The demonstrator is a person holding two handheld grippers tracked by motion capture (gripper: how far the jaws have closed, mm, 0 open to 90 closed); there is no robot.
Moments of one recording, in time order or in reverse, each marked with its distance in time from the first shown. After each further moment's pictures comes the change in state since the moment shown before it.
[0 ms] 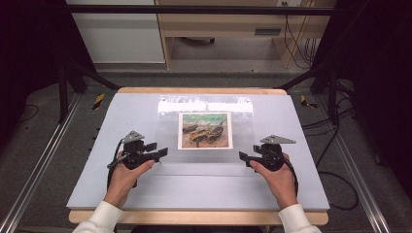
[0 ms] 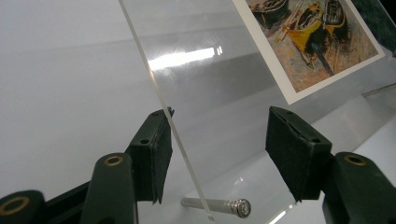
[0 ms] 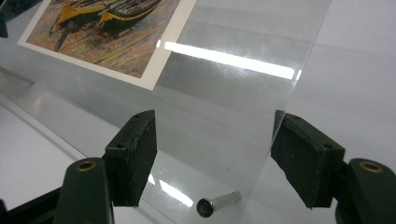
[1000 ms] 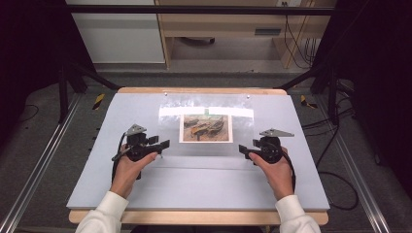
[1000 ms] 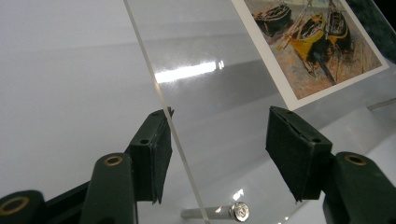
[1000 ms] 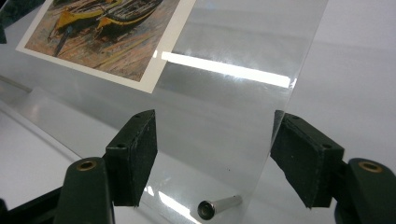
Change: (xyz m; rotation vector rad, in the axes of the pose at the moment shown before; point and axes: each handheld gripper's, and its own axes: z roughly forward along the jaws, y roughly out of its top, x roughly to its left) left arm 0.009 0.011 0.017 -0.032 0.013 -0.023; right arm -0.011 0.012 0.014 -0.013 -0.016 0.028
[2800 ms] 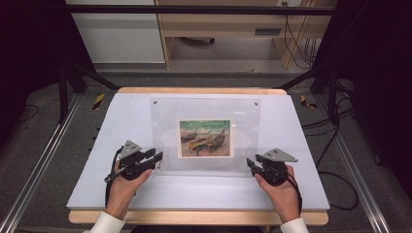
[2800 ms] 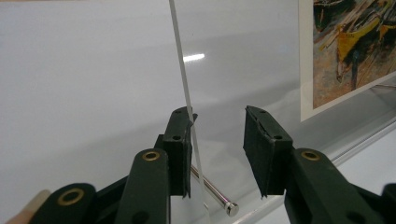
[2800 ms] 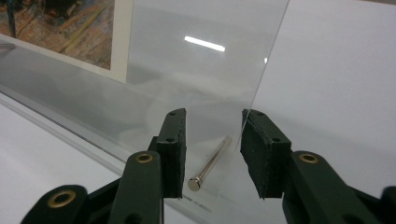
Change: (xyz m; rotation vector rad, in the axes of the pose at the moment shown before) left arm -0.028 -0.036 -0.037 -0.055 0.067 0.053; right arm 0.027 -0.044 -0.037 -0.045 -0.133 -0.127
